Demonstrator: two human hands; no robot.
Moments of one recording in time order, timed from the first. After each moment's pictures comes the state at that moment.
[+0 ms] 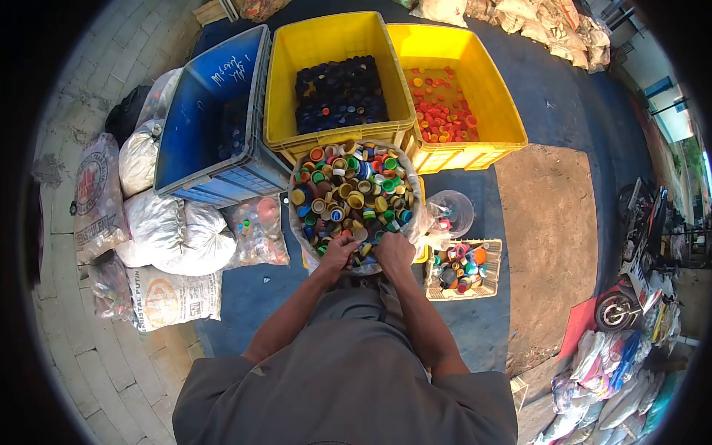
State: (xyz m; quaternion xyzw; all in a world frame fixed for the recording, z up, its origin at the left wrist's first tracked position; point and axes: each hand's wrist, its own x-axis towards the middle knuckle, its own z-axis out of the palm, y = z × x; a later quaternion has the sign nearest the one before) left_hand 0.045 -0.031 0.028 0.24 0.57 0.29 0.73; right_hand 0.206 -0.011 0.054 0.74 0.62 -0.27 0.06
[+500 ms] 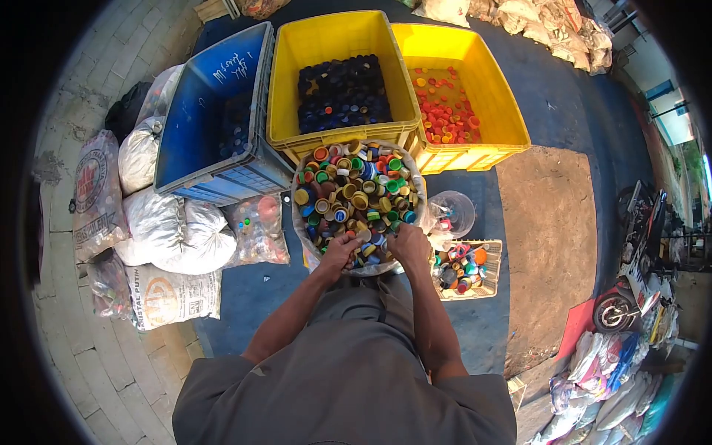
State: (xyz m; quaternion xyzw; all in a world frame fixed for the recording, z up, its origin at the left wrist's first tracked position) left_hand 0.038 -0.026 0.029 0.24 0.56 0.30 0.74; right_hand 0.228 0.002 0.068 0.75 0.60 -0.27 -0.04
